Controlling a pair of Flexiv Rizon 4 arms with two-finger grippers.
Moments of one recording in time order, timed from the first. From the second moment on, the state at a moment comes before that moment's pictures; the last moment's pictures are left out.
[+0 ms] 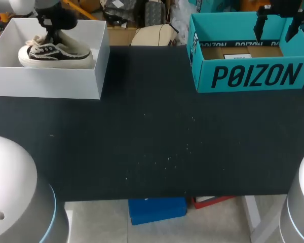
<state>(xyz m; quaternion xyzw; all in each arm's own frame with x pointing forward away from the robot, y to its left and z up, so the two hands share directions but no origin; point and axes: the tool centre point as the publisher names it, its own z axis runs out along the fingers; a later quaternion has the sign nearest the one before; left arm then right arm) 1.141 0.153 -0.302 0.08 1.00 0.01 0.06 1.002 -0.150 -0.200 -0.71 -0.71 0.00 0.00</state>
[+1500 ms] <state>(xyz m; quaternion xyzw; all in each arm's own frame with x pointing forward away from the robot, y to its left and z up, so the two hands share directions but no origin) 0.875 -0.182 -0.238 0.05 1.00 0.04 0.01 1.002 -0.150 -0.200 -0.71 -0.71 0.00 0.00</state>
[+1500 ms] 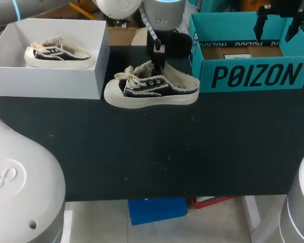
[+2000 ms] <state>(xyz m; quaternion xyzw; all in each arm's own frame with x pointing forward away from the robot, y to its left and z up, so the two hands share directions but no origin) 0.868 -0.184 -0.350 0.09 1.00 0.02 0.01 1.002 -0.150 -0.200 -0.71 -0.71 0.00 0.00</state>
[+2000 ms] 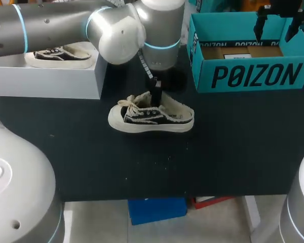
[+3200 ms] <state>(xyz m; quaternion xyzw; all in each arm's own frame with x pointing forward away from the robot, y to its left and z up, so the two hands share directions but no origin) 0.826 -0.155 -0.301 0.13 0.98 -0.17 0.02 1.001 -0.150 -0.200 -0.71 -0.71 0.00 0.00</state>
